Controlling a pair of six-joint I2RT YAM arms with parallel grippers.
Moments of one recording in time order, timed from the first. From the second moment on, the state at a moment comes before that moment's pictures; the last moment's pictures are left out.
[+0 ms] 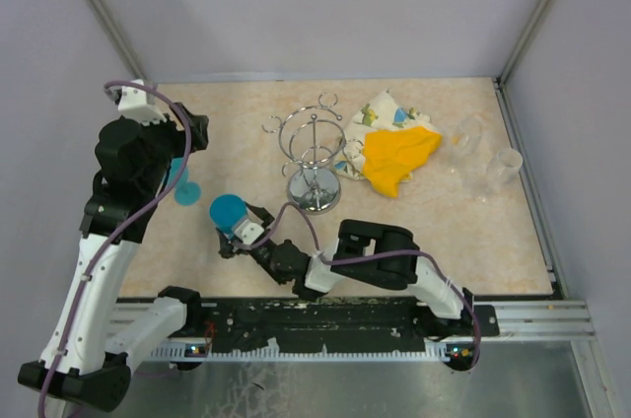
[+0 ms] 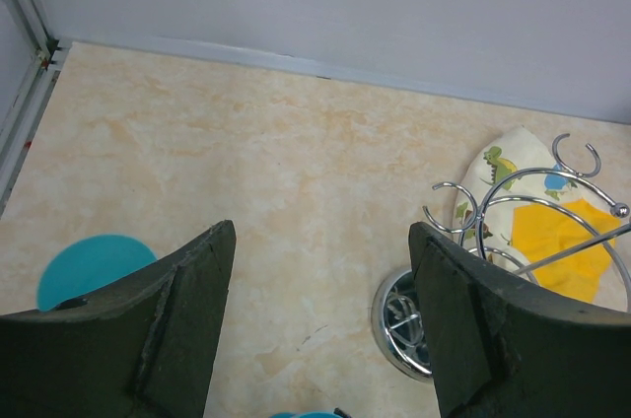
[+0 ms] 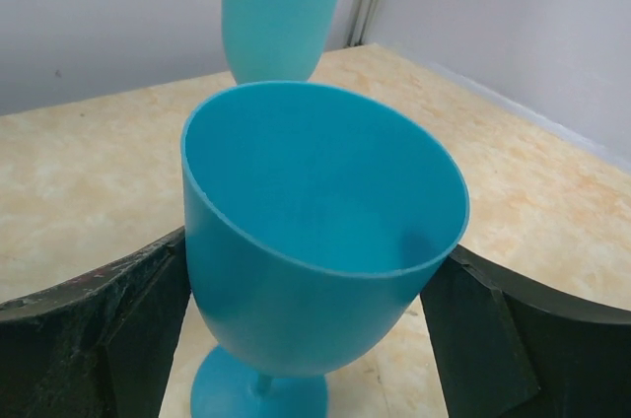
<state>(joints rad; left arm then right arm) -0.23 0.88 1.16 -0.40 -0.16 -0.28 1.36 2.22 1.04 1.45 0.52 -0.34</state>
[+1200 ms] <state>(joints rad) -0.23 0.89 1.15 -0.40 -0.13 -0.28 1.46 2.10 0.92 1.56 0.67 -0.57</state>
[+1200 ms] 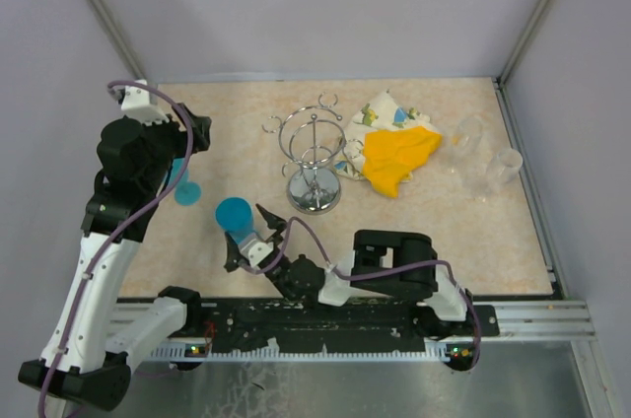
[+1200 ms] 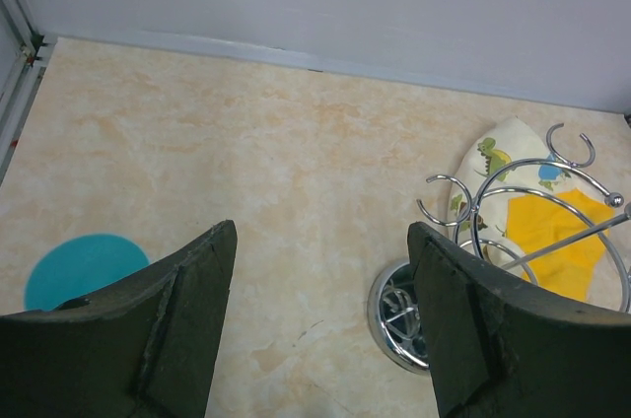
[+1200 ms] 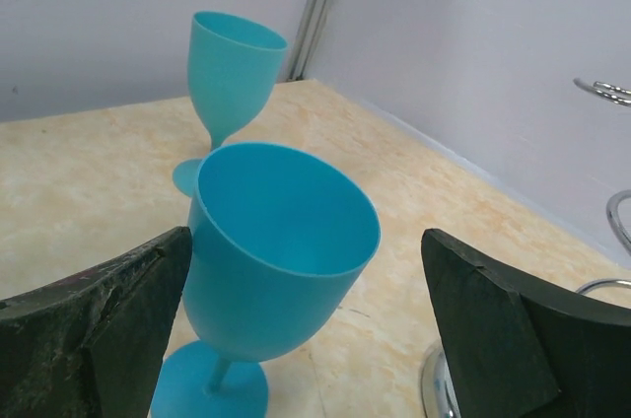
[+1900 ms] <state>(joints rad) -0.23 0.90 1.15 -0.40 -0.13 -0.27 1.68 1.80 0.71 1.54 0.80 -0.61</state>
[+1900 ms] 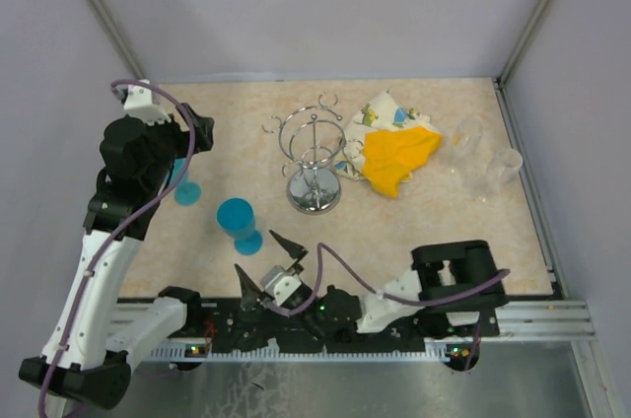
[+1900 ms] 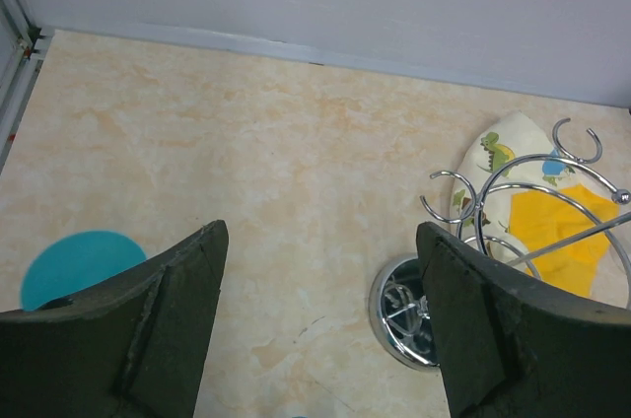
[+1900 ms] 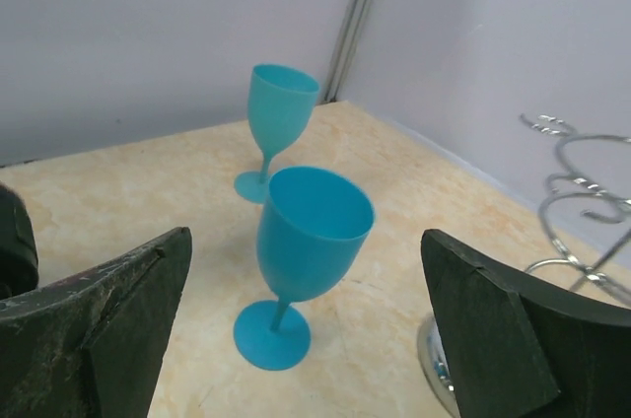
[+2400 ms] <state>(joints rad) -0.23 1.03 1.22 -0.43 -0.09 -0.32 0.99 1.02 1.27 0.04 0.71 0.03</state>
